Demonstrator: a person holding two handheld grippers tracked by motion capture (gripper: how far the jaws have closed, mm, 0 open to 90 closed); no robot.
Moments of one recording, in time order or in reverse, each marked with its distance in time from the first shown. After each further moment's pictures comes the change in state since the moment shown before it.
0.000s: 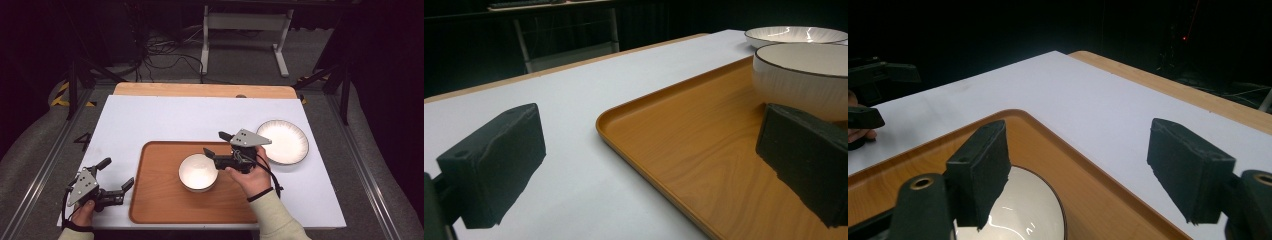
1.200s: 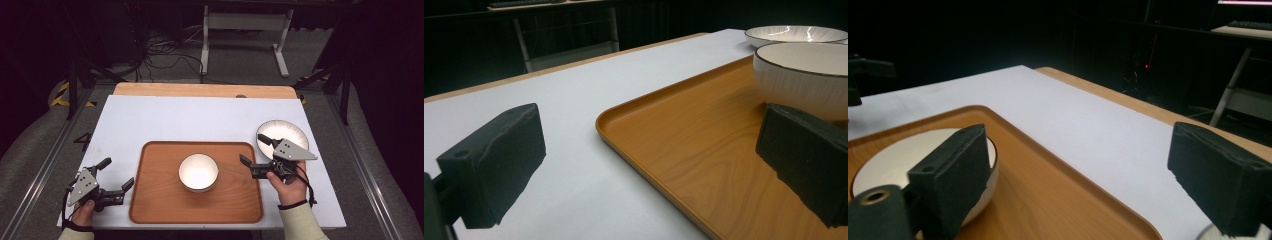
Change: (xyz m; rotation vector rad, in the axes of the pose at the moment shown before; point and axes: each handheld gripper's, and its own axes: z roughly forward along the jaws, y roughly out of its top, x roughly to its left) left arm -0.001 0.000 0.000 0.002 0.002 -0.004; right arm -0.041 -0.033 -0.080 -0.097 -0.089 -0.046
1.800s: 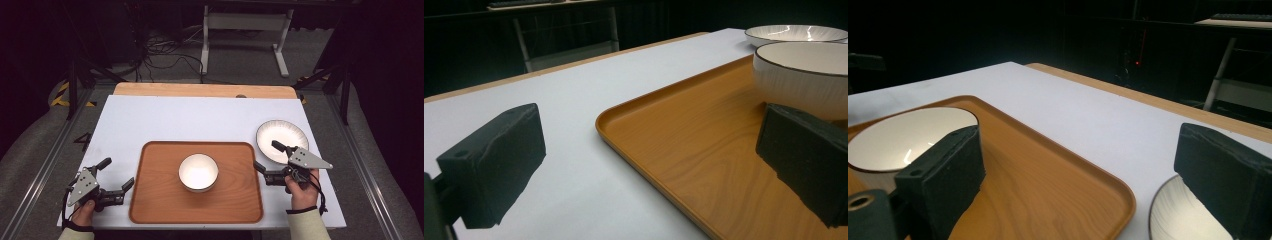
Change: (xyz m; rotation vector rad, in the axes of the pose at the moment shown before) left arm 0.000 0.000 0.000 0.001 0.000 0.000; right arm -0.019 -0.031 -0.030 -0.017 -0.035 0.040
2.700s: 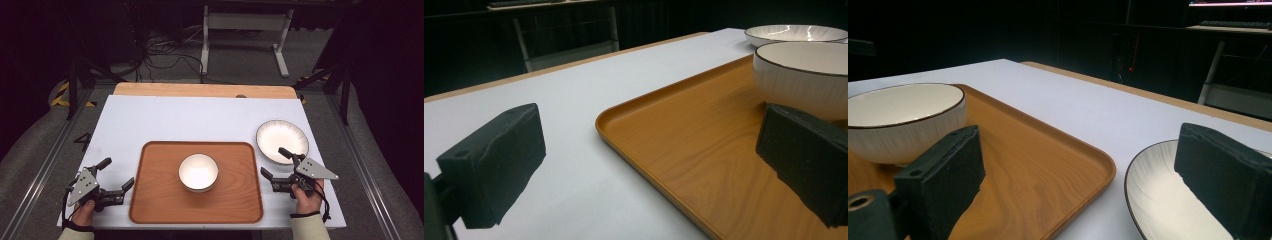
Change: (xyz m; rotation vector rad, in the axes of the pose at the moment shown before) left arm 0.000 0.000 0.000 0.001 -0.001 -0.001; right arm -0.012 -0.036 -0.014 -0.038 -0.012 -0.012
